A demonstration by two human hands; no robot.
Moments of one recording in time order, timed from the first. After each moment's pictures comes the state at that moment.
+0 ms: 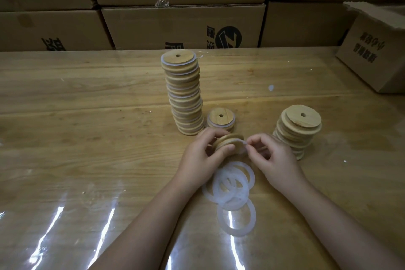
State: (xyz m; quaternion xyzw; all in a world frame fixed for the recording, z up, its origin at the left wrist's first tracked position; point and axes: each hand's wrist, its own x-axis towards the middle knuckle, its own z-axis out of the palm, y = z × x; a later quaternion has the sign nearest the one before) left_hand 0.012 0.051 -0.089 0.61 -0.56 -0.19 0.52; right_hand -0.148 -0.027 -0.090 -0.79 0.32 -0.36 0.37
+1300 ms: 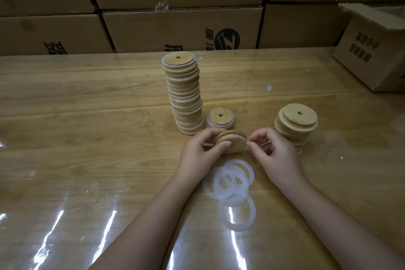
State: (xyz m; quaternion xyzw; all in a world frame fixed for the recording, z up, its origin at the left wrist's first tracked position) left_hand 0.012 0.051 -0.087 0.61 -0.50 -0.26 0.56; right_hand -0.148 -0.027 -0.092 -0.77 0.34 -0.42 0.34
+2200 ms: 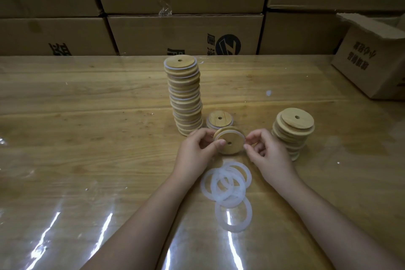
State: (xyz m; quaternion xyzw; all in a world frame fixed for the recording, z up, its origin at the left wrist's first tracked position) left_hand 0.020 0.044 -0.091 0.68 -0.46 -0.22 0.53; right_hand -0.144 -0.037 -0.098 -0.78 0.37 -0.36 0.34
